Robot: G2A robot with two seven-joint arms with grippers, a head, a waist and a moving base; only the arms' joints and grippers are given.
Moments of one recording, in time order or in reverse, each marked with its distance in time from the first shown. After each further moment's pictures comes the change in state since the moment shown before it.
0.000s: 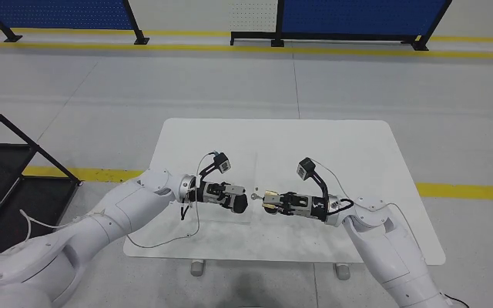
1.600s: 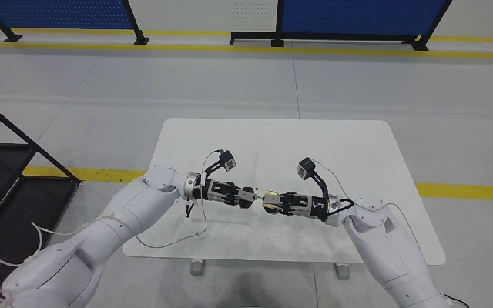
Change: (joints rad) left arm 0.090 -0.101 -0.236 0.061 0.130 0.095 -0.109; right arm 0.000 0.000 0.000 0.000 0.000 0.000 0.000
